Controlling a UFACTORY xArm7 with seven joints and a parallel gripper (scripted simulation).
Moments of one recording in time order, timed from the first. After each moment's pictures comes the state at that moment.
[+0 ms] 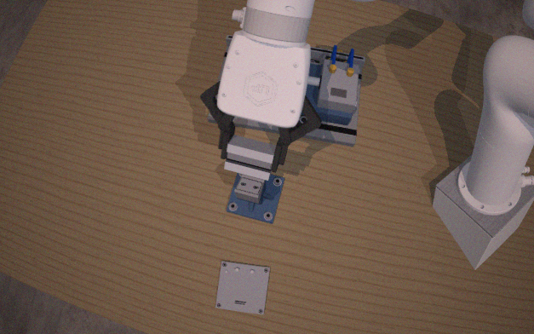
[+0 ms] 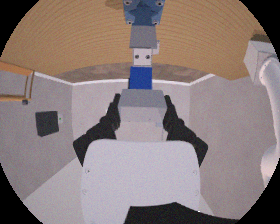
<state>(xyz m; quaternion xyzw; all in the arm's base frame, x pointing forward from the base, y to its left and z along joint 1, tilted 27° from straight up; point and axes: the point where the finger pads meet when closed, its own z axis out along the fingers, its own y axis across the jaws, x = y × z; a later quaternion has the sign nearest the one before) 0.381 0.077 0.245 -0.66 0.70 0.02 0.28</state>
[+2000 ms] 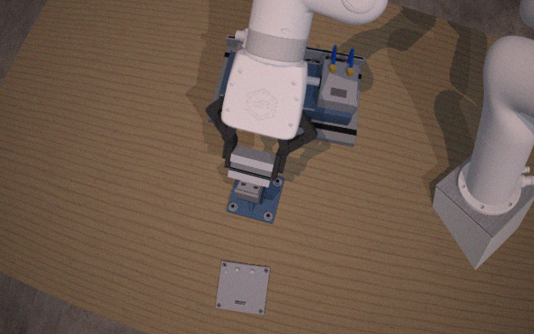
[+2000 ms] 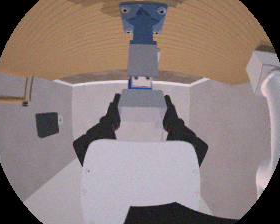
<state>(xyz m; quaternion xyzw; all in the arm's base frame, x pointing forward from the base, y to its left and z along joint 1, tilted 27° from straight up) 0.392 0.062 0.208 -0.66 0.70 0.02 0.28</state>
